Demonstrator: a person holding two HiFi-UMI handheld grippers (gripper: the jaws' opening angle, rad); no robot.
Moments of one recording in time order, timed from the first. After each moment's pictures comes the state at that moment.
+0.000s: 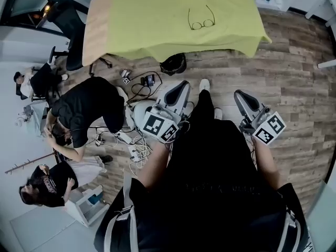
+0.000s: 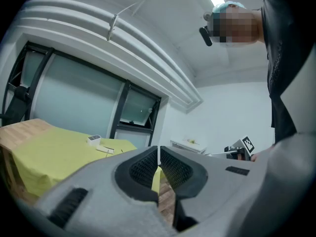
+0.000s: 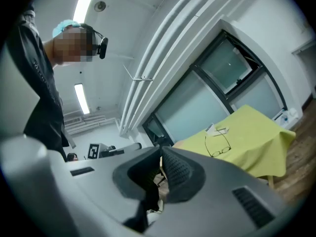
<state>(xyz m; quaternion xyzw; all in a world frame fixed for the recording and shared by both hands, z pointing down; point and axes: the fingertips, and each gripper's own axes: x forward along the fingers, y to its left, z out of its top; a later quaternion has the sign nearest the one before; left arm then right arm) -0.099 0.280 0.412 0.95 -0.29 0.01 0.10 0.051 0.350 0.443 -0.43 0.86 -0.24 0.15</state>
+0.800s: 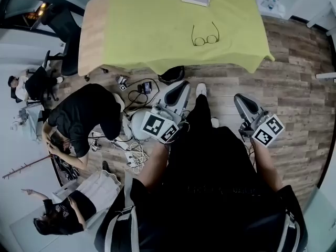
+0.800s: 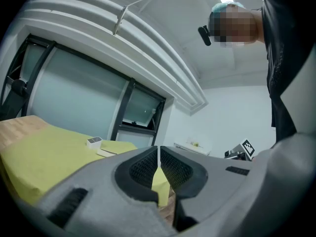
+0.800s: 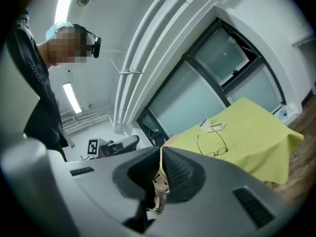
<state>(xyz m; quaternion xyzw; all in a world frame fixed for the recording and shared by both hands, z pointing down) -0.084 0.172 0.416 0.95 -0.30 0.00 0.12 0.067 0.251 0.462 -0.43 0.85 -0.28 0.12</state>
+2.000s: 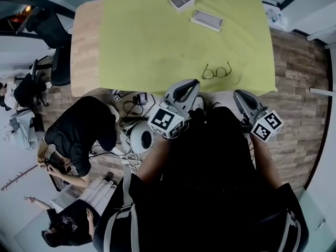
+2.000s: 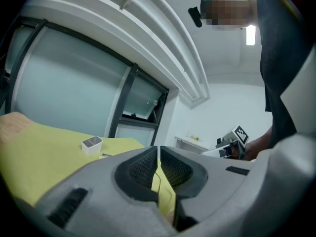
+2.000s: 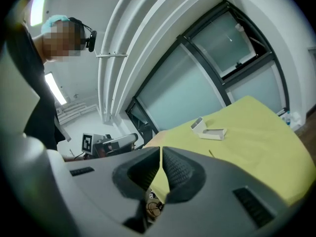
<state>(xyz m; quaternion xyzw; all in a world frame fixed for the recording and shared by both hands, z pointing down) -0.058 -0.031 0.443 0.96 -0.24 0.04 0.14 0.064 0.029 0.471 -0.45 0.84 -0.31 0.04</state>
